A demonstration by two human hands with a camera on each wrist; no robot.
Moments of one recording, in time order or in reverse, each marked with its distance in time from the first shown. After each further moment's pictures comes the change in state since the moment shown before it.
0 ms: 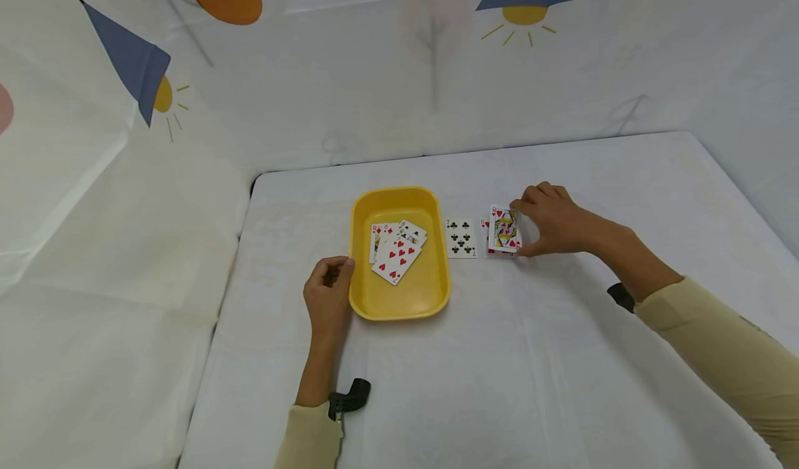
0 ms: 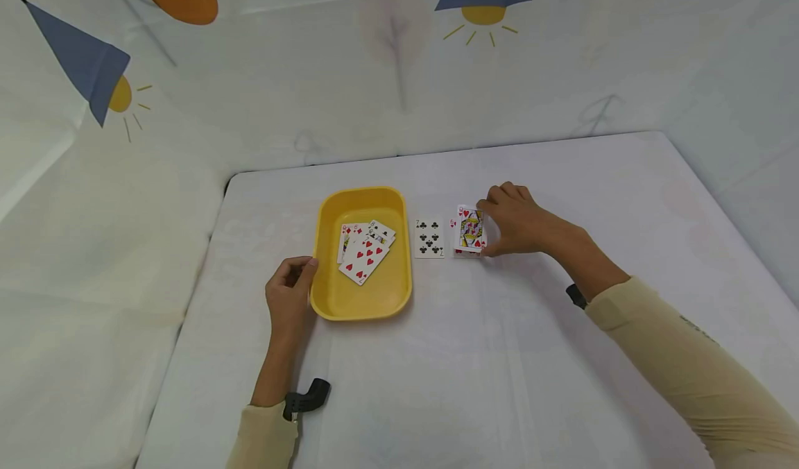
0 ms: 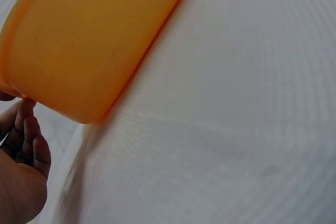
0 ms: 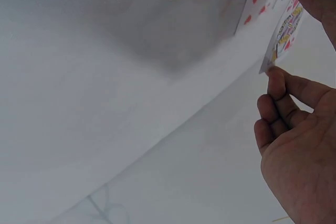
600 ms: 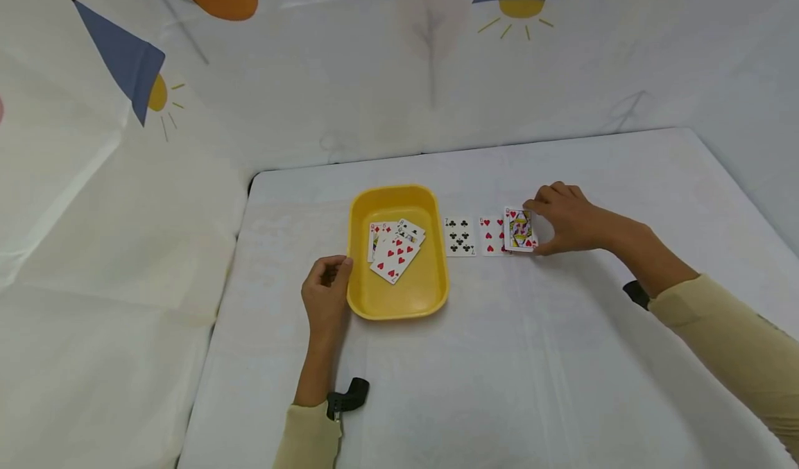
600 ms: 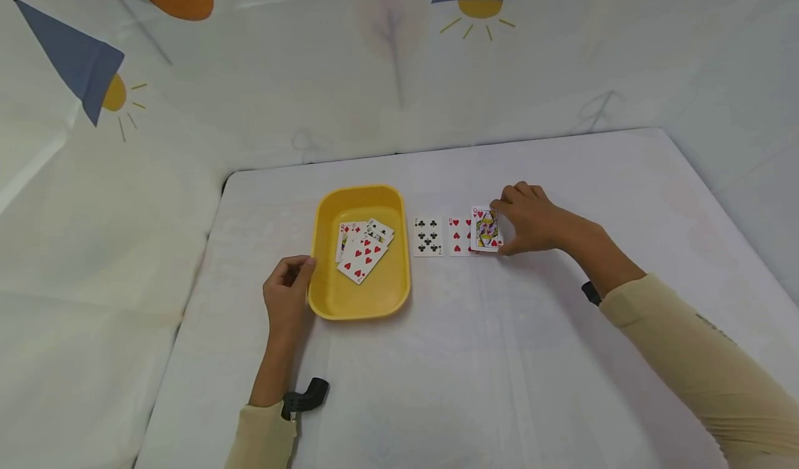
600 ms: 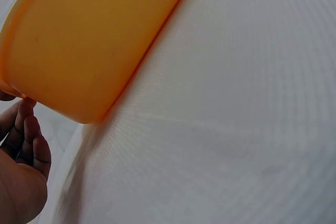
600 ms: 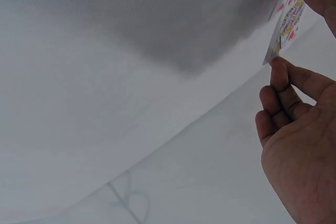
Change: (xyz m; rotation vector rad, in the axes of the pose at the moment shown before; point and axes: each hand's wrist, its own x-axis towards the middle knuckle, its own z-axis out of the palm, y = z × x) left_hand 0.011 -0.042 0.004 -0.002 0.022 0.006; right_hand -0.013 0.024 0.003 0.004 -0.050 0.014
